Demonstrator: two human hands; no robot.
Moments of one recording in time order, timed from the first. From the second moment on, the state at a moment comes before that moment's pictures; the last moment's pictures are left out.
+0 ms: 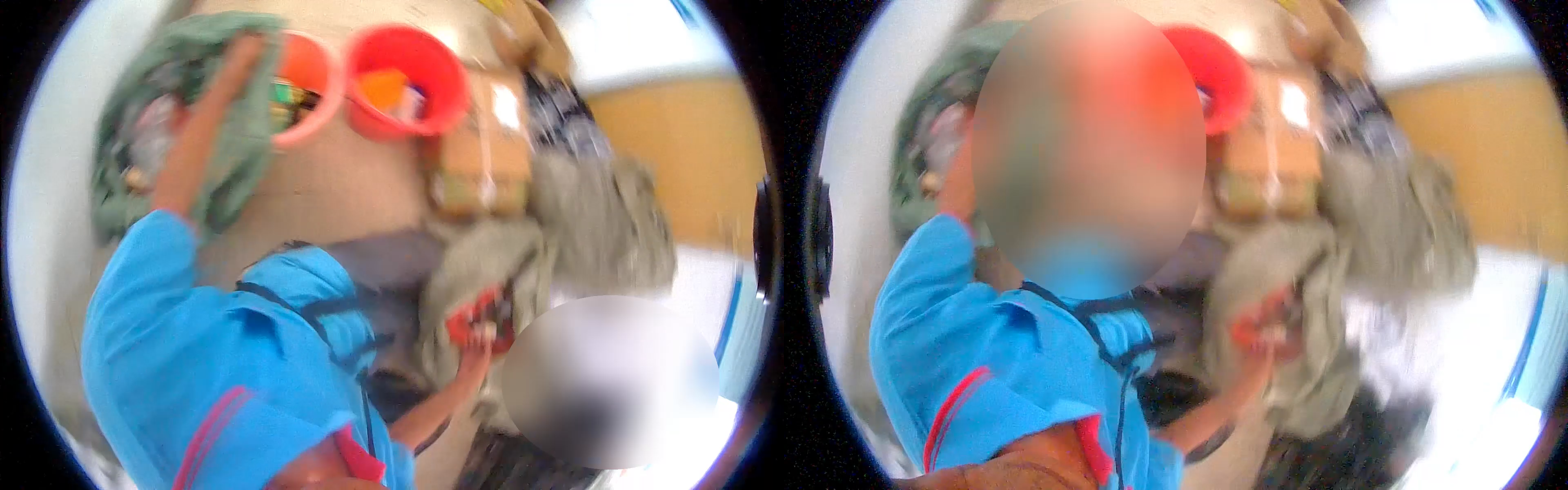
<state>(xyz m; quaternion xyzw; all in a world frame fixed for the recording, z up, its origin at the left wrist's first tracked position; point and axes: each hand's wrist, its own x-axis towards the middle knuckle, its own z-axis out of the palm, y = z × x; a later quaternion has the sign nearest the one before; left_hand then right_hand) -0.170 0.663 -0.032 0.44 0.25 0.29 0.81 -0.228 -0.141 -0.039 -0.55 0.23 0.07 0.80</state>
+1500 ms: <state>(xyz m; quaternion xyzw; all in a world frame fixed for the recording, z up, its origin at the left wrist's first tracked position) 0.052 0.043 -0.190 0.92 -0.05 -0.15 0.37 0.039 -0.210 -0.166 -0.92 0.13 0.28 0.24</state>
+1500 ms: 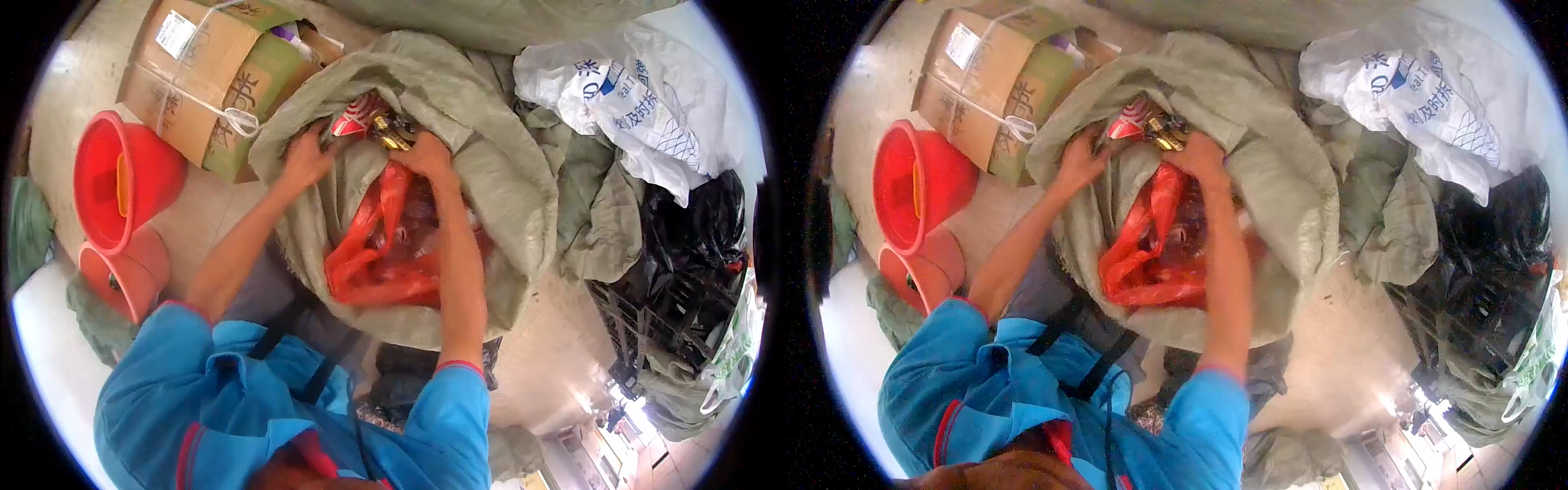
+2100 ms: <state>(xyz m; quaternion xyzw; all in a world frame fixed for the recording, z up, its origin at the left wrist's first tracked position) 0.038 0.113 -0.037 0.58 0.04 -0.25 0.78 0.020 -0.201 -0.159 -0.87 0.19 0.13 0.44</state>
